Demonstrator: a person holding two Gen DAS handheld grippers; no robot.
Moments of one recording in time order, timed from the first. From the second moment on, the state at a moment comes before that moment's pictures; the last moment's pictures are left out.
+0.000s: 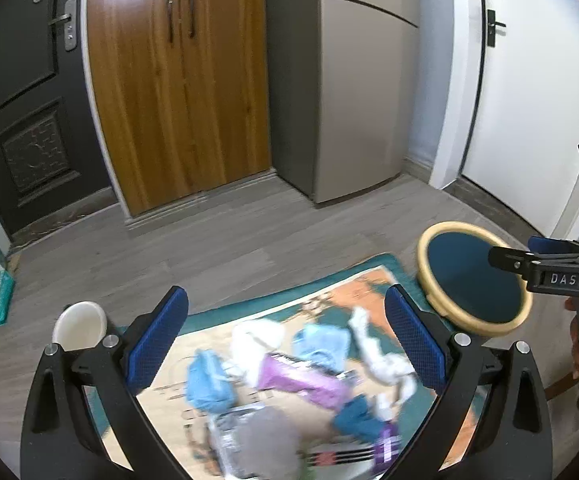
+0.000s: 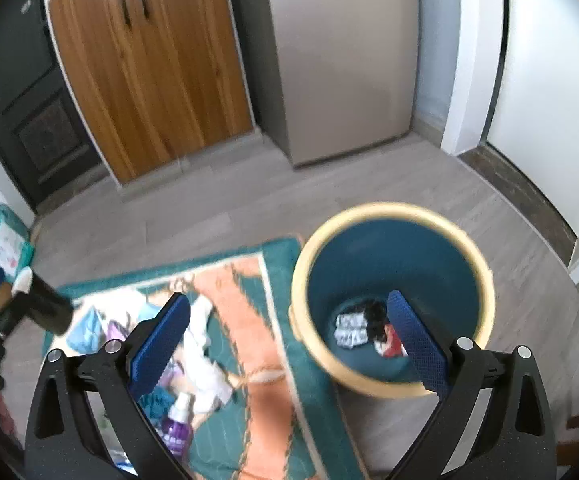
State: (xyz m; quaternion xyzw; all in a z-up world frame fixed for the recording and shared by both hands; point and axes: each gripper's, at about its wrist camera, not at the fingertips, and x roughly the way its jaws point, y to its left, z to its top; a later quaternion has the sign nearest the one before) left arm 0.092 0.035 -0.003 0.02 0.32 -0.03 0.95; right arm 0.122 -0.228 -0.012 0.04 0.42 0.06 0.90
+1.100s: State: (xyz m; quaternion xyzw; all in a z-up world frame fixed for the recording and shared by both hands) left arm 0.111 0.078 -0.079 0.06 0.42 -0.01 0.90; right arm 0.121 -0.124 -0.142 -0.05 0.57 0.14 0.81
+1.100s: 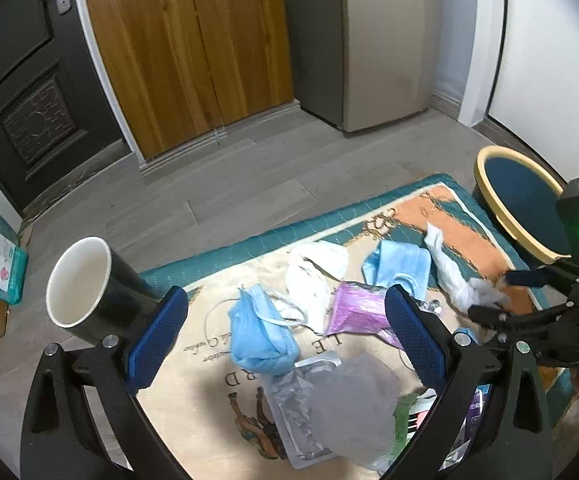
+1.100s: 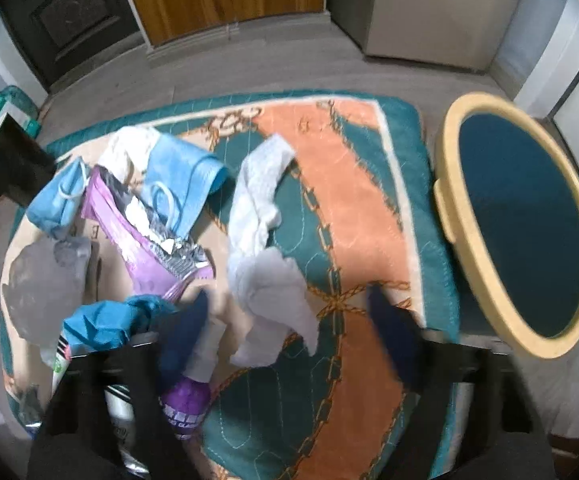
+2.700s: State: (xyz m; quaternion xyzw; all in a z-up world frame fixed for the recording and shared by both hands) left arm 0.150 0.016 -0.035 0.03 0.42 -0.05 0.90; right arm 0.144 -0.222 -0.041 0.11 0.47 0.17 0.86
